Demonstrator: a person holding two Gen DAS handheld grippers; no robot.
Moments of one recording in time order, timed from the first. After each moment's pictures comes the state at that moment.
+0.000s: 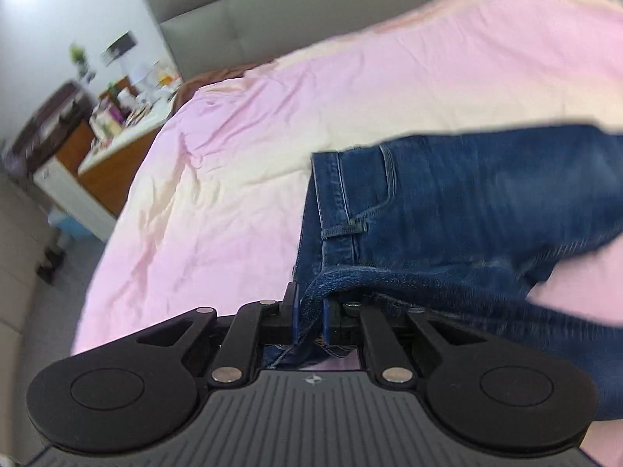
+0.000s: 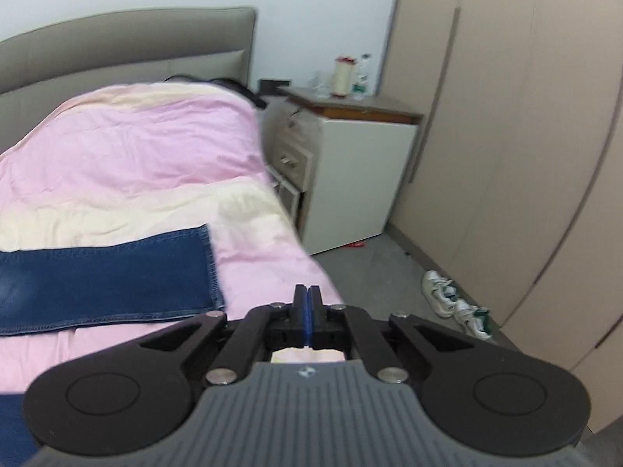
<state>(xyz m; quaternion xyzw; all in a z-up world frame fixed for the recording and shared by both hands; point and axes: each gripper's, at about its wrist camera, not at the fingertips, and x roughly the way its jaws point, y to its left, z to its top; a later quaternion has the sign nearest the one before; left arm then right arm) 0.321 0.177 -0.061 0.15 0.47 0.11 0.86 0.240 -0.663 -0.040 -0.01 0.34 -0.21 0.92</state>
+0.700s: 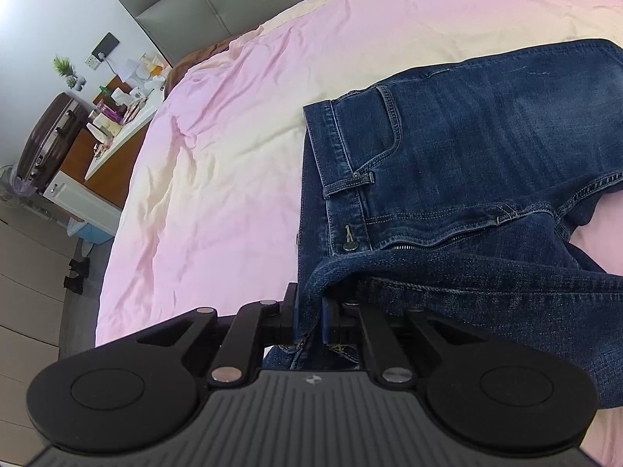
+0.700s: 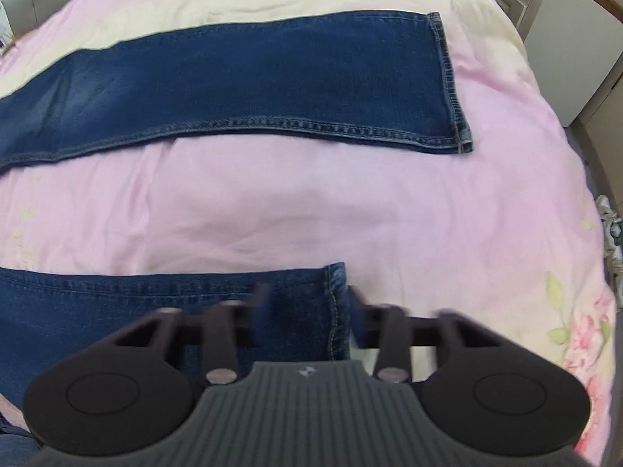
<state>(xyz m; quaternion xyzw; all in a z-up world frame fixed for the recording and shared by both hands) 0.330 0.174 -0.103 0.20 0.52 0.13 0.82 0.353 -0.609 -0.216 0.01 0.56 0.05 0.82</state>
